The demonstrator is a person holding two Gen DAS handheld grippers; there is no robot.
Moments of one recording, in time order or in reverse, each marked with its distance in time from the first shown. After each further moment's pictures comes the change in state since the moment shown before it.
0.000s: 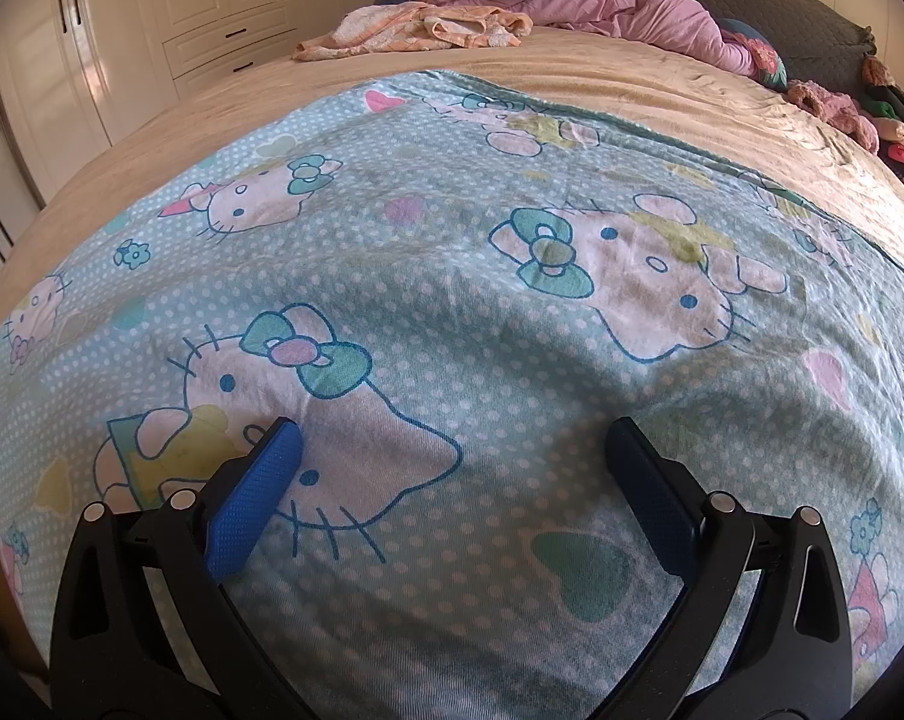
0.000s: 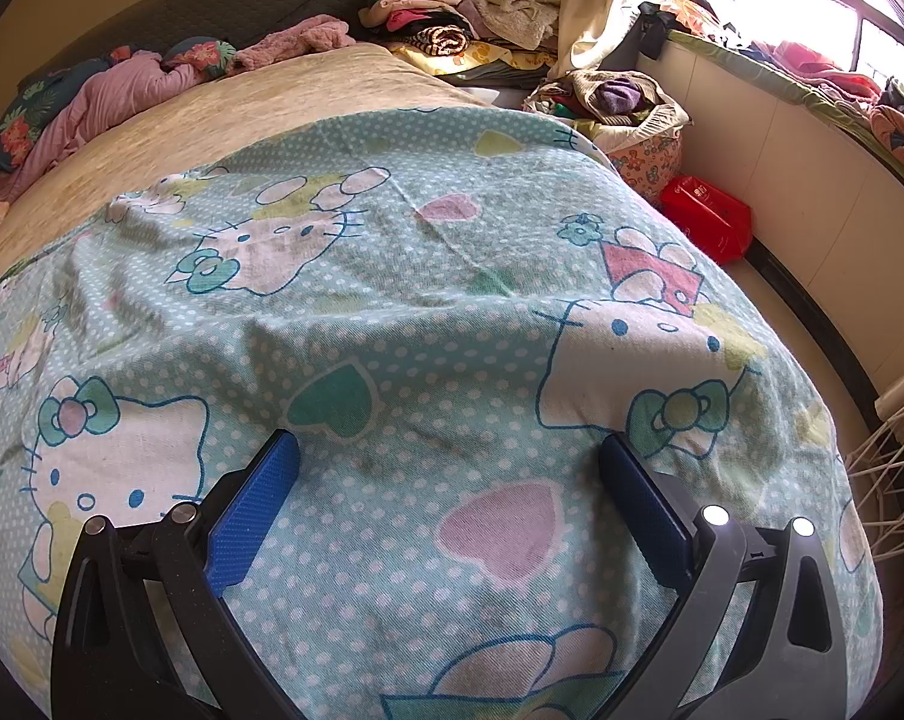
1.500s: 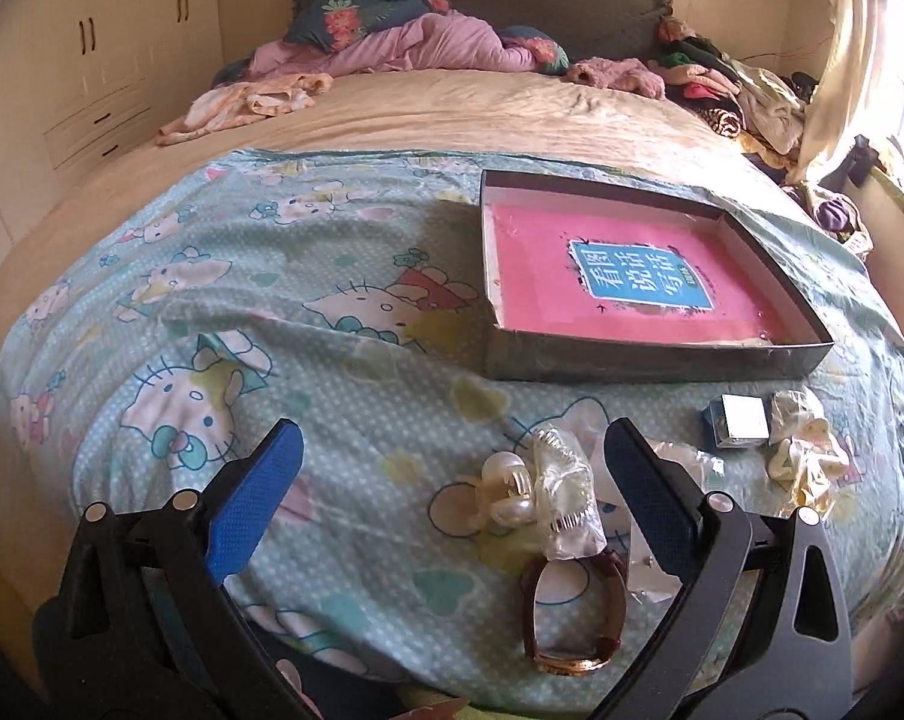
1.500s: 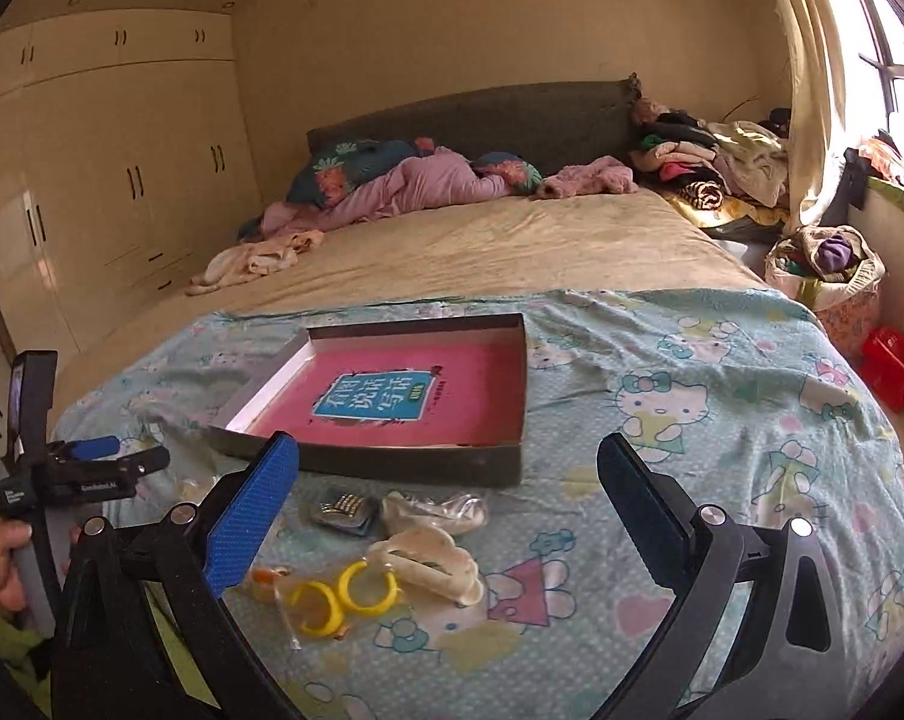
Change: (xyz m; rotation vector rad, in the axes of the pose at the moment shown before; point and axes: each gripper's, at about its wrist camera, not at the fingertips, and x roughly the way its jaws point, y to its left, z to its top) left arm -0.218 -0.092 -0.143 0.244 -0.088 -0.307; right arm -0.277 0.119 -0.105 -0.239 -0.287 0.598
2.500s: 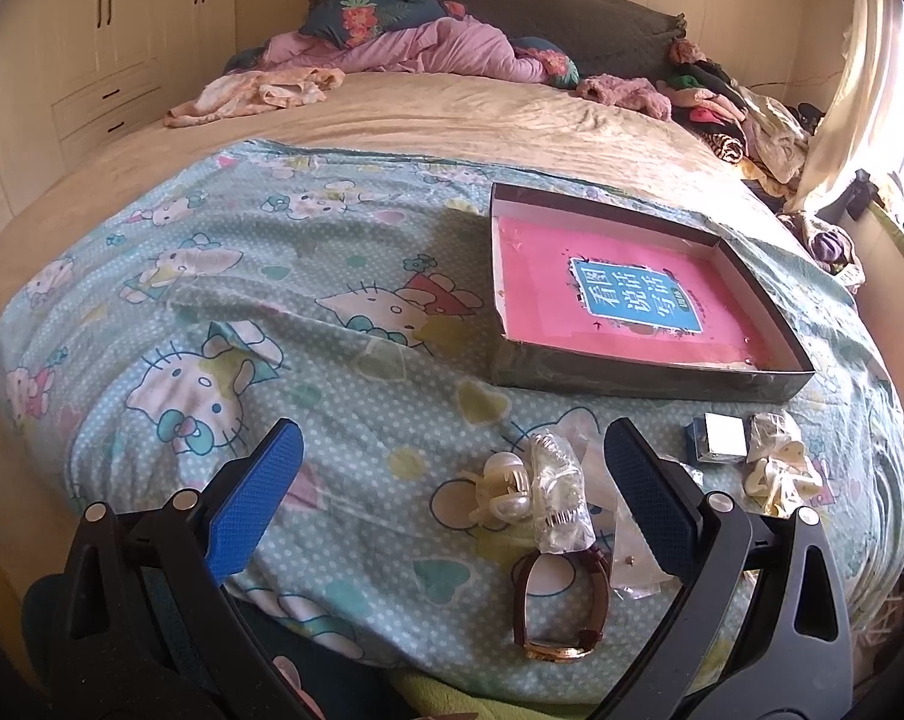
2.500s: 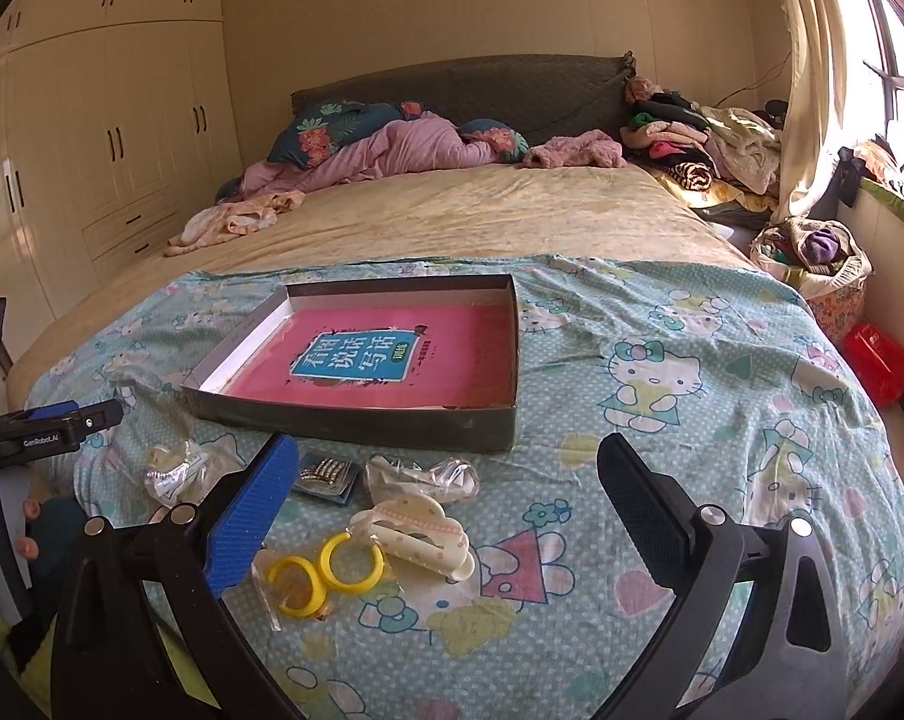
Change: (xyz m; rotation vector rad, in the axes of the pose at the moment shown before) left arm -0.019 0.009 -0.003 -0.071 -0.017 -0.037; right arm 0.010 0.008 -0.019 -0.049 0.060 -0.064
